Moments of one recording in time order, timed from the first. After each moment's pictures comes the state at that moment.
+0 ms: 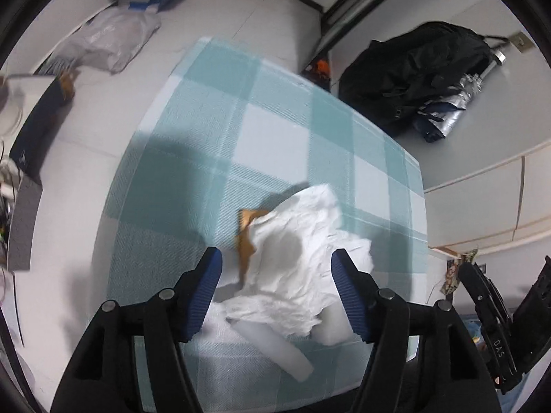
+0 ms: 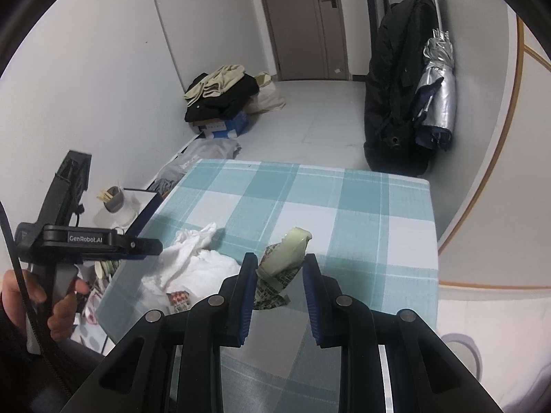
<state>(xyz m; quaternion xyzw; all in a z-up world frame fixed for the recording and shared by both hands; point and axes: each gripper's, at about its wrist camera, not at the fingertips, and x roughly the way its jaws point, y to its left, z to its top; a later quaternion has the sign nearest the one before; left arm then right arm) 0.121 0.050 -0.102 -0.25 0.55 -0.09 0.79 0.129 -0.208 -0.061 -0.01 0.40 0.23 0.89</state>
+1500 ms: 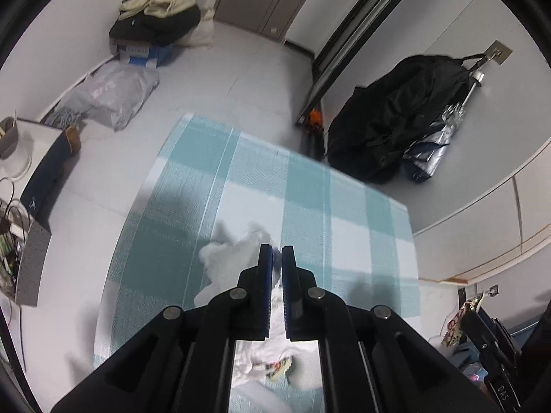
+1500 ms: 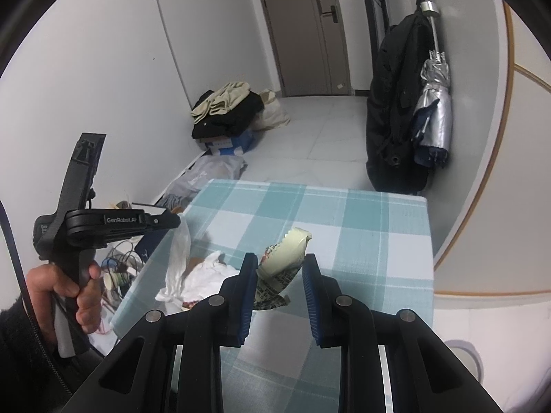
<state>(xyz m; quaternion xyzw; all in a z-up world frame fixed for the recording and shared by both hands) 0.127 0.049 -0.070 -0.23 0.48 -0.05 0.85 0.112 -0.214 -0.035 0.01 0.37 0.24 0.90</state>
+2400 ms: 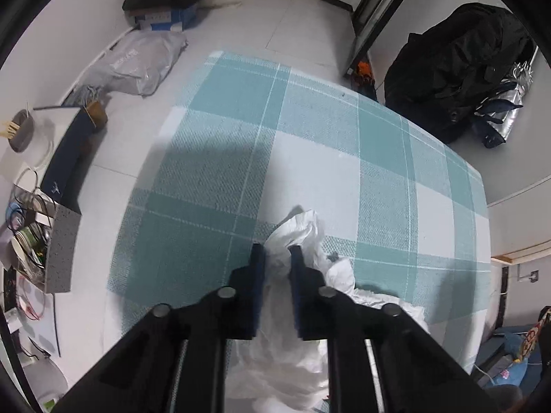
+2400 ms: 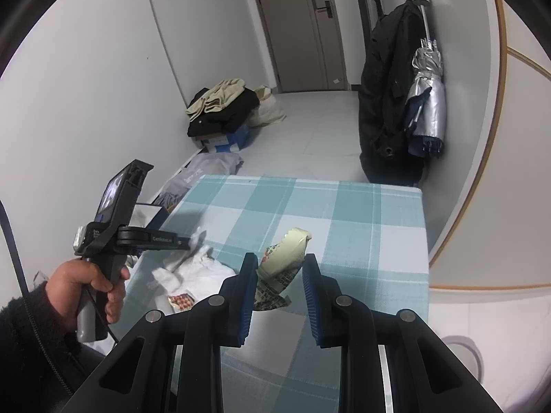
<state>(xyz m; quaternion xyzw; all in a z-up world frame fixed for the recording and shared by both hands) 0.155 0.059 -0.132 -0.17 0.57 0.02 0.80 0.118 -0.224 -0.045 0.01 0.38 0.23 0.90</state>
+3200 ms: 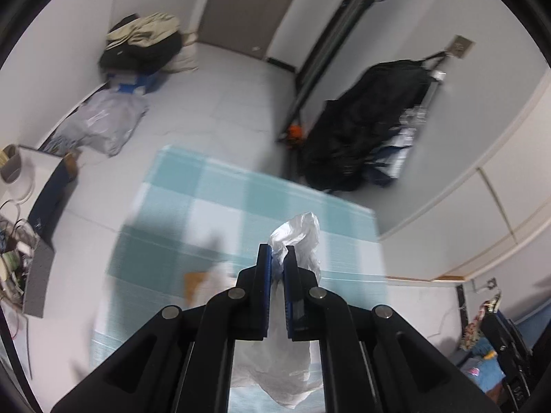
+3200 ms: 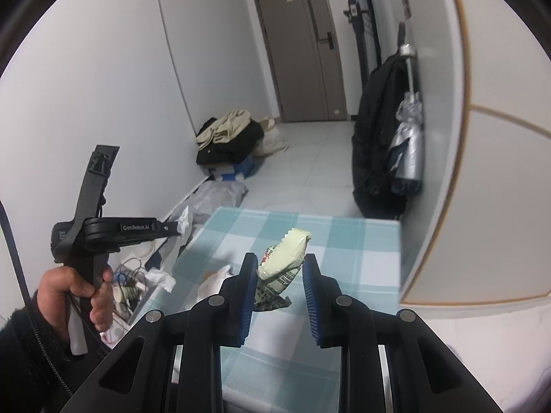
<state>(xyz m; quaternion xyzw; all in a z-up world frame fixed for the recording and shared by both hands) 0.096 0.012 -0.011 -0.21 0.43 -0.07 0.88 0.054 -0.267 0.036 0.01 0.31 0.23 0.92</state>
